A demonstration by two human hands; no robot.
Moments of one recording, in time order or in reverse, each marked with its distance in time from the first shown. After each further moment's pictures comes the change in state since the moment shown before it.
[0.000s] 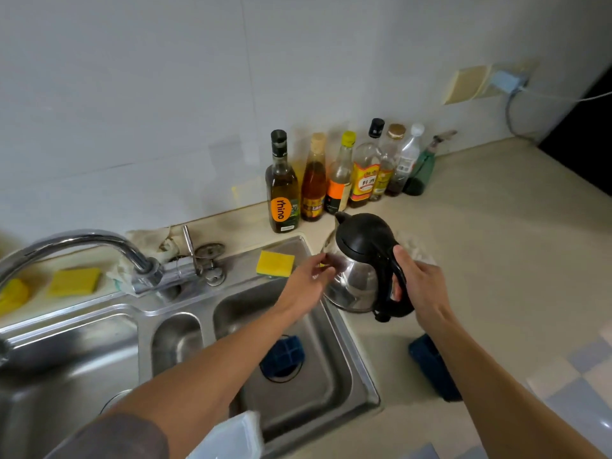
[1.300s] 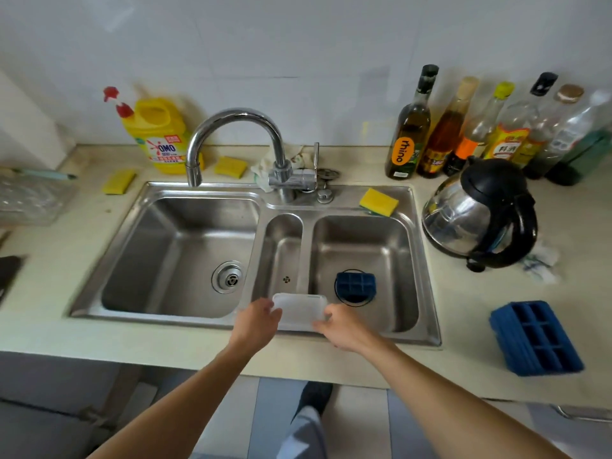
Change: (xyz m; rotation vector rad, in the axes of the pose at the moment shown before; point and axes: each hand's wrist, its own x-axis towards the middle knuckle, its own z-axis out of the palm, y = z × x) left_hand -0.274 -0.183 -0.047 0.366 0.472 -0.608; right_hand -0.197 0.121 0.157 -0.772 -1.056 -0.124
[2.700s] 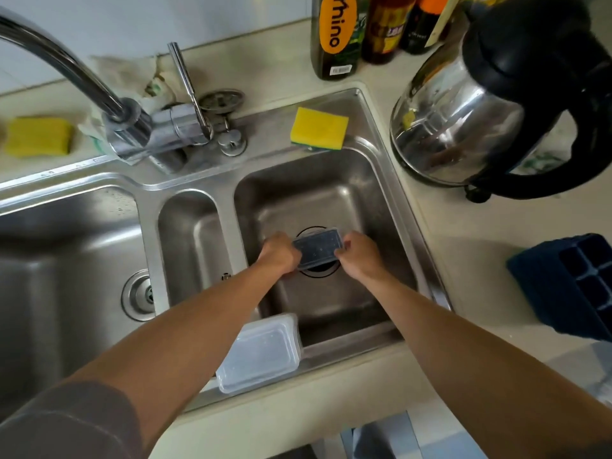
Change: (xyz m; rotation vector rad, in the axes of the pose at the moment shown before) left_hand 0.208 0.125 0.126 0.340 -0.452 0.072; right_hand 0.150 0.121 -0.049 0.246 0.410 0.422
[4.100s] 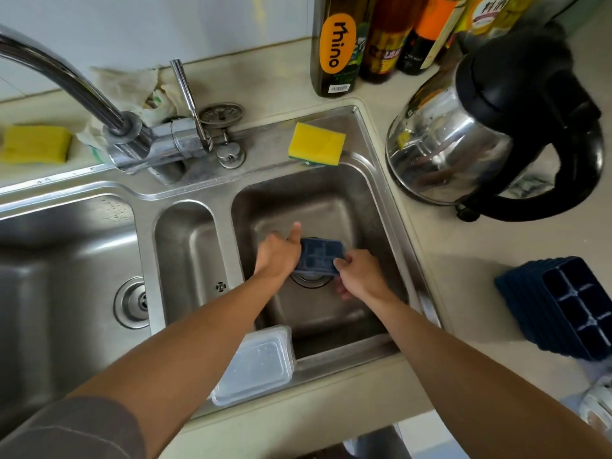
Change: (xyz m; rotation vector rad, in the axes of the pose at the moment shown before) left_hand -0.004 0.015 -0.006 -0.273 0.198 -0.010; right_hand -0.028 -0.007 -0.020 0.191 -0.071 0.084
